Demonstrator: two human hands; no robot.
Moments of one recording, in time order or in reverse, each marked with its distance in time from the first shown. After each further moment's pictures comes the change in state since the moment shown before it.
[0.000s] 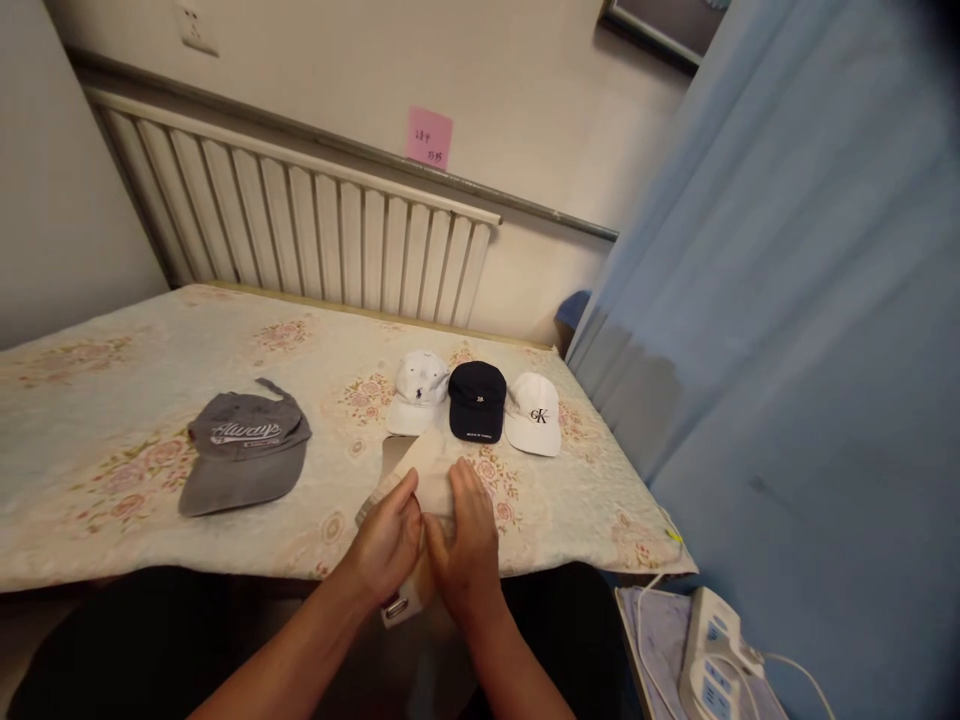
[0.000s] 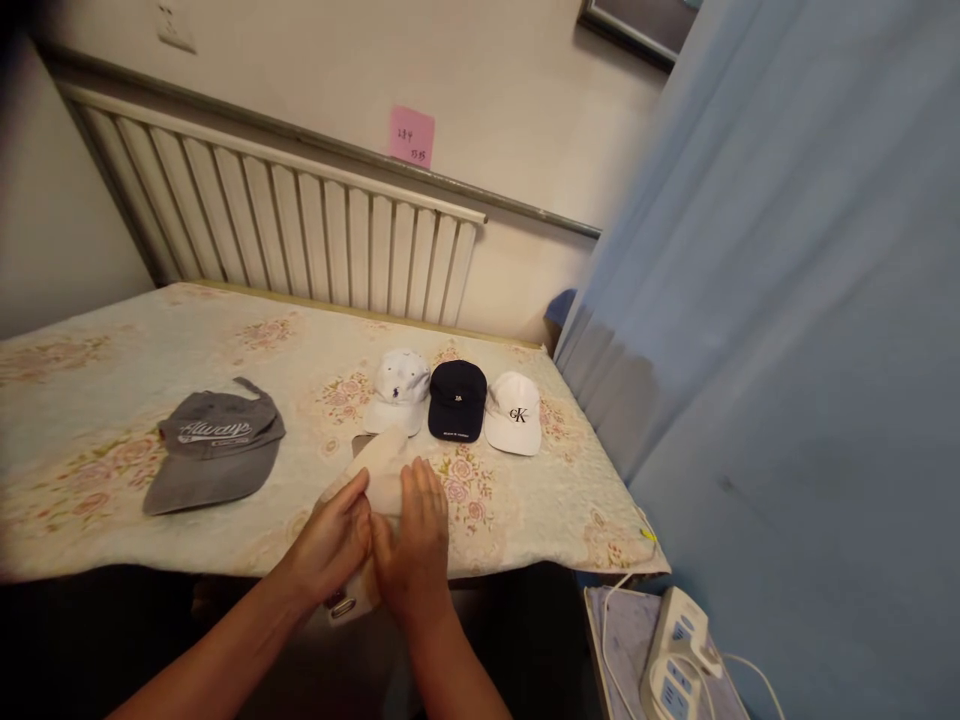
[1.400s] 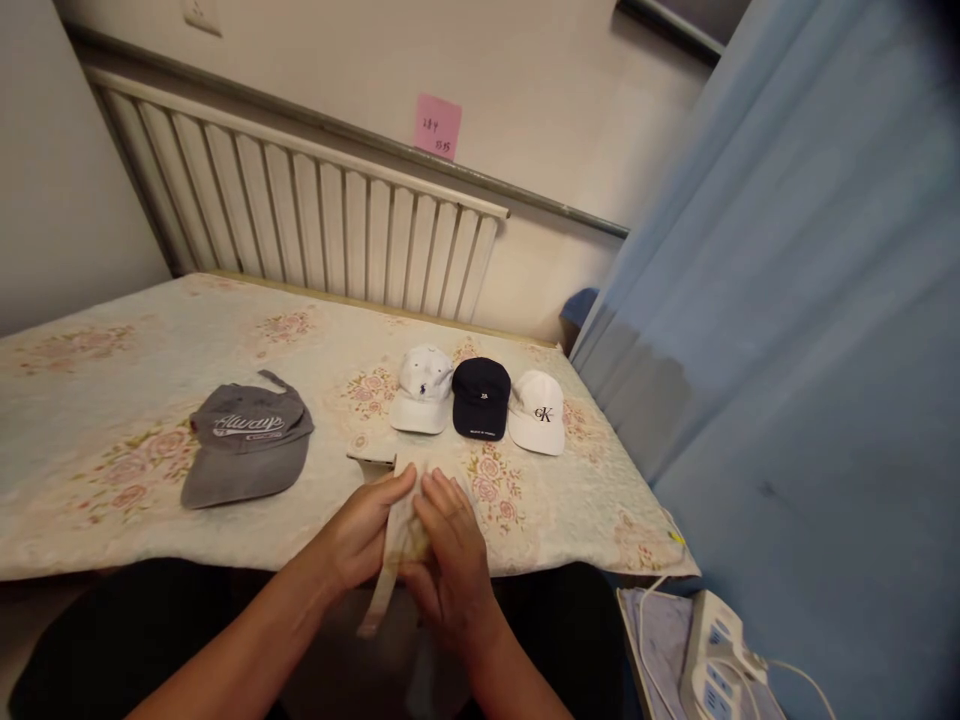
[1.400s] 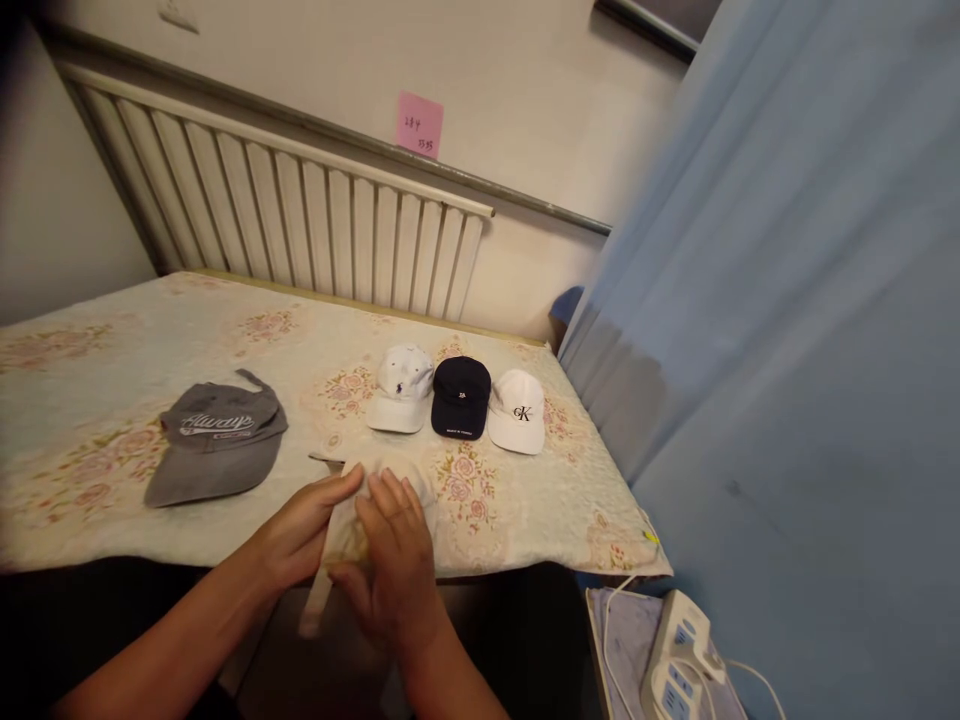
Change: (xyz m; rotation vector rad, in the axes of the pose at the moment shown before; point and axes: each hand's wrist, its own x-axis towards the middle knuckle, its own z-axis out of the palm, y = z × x) left_hand -0.006 0.036 -0.009 0.188 -0.132 -0.206; right_hand 0.000 -0.021 -0.014 0.171 -0.116 -0.288
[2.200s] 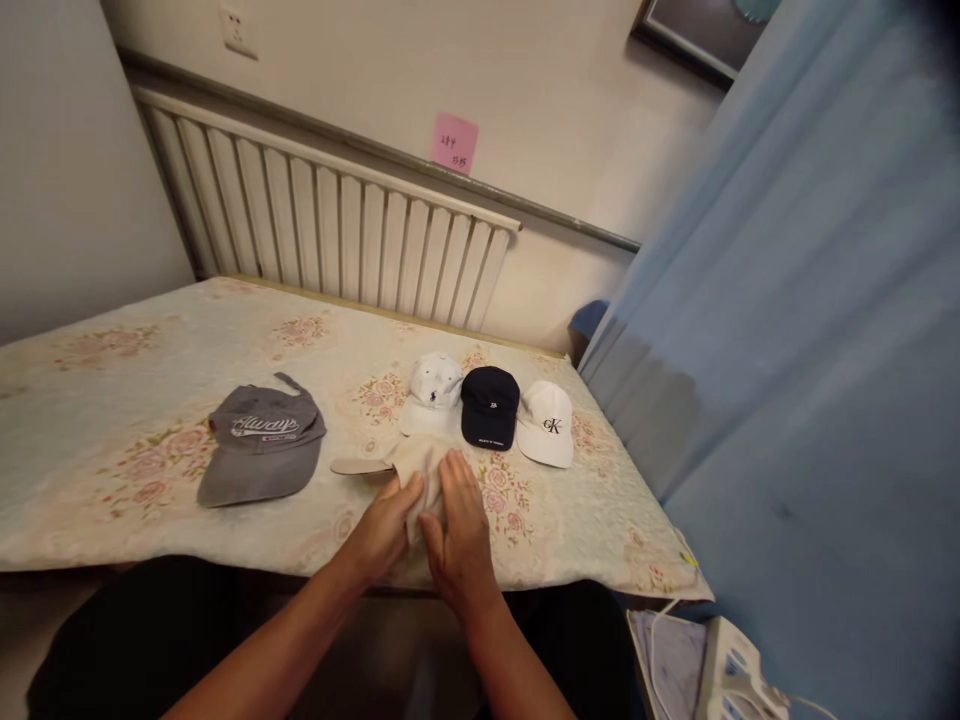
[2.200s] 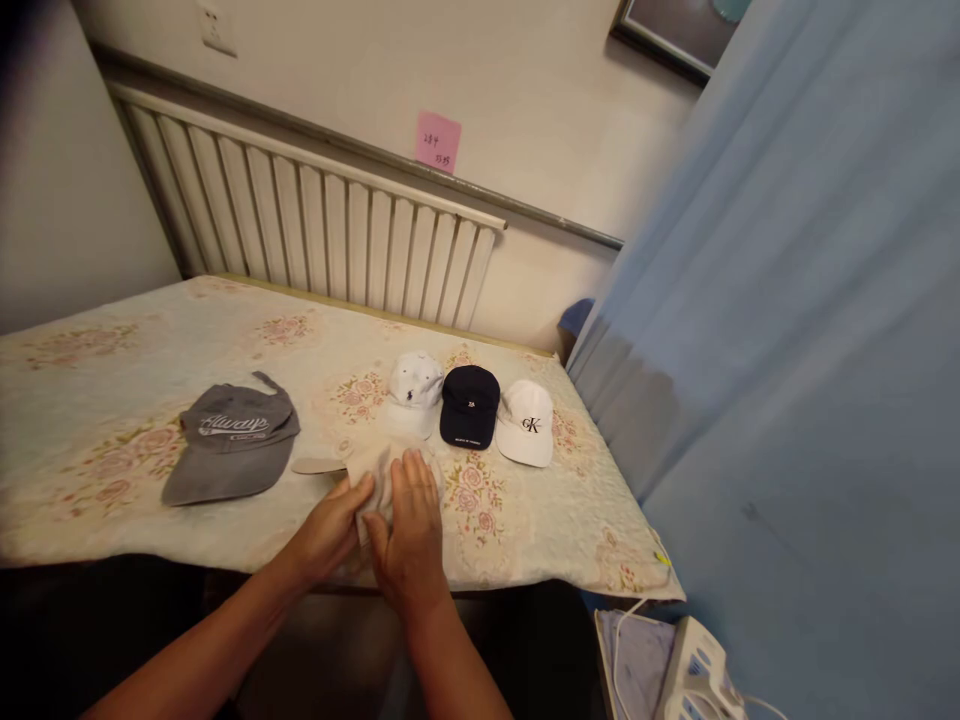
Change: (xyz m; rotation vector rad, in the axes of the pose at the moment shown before) left_hand 0.024 -0.016 -0.018 0.045 0.075 0.417; right_hand 0.018 0.026 0.030 -0.059 0.027 0.138
